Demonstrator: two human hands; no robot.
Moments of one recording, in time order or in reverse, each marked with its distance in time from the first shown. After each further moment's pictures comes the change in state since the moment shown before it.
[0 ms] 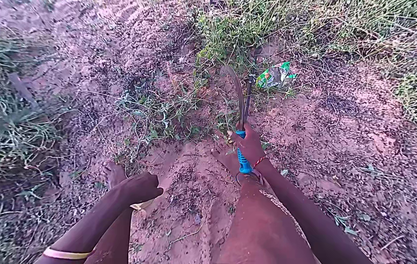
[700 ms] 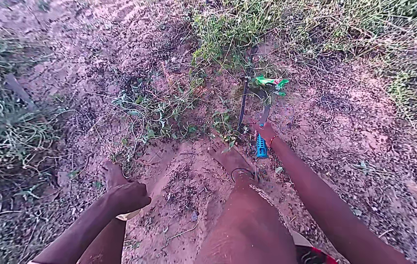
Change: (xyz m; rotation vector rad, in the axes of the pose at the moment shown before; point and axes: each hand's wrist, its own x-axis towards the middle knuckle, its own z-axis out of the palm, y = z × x) left_hand -0.007 -0.016 0.026 0.021 -0.038 -0.027; right_hand 0.075 0.094 -0.049 0.308 0.005 0.419
